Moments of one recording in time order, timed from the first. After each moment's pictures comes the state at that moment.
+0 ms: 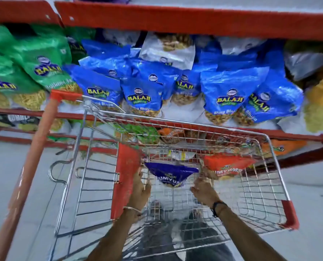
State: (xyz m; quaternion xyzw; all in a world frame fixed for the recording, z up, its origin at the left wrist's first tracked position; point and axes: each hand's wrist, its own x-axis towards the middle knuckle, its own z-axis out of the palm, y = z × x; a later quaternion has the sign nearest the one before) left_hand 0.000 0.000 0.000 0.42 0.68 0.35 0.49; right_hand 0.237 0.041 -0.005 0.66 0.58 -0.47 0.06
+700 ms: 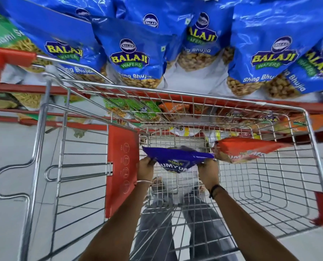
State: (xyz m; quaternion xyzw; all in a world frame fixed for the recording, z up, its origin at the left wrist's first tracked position) left_hand 0.005 0.048 -0.096 0.36 0.76 0.29 0.45; right_hand 0.207 0.060 -0.059 0.74 0.49 -0.42 -0.19
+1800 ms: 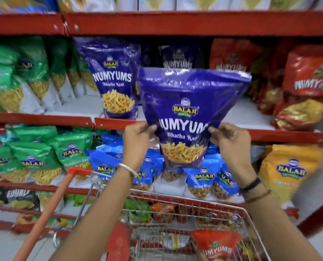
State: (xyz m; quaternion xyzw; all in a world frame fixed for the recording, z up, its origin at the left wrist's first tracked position) left_hand 0.046 0.154 0.390 0.48 0.45 0.65 0.39; right_hand 0.259 0.166 0.378 0.46 0.57 -0.29 -0.61
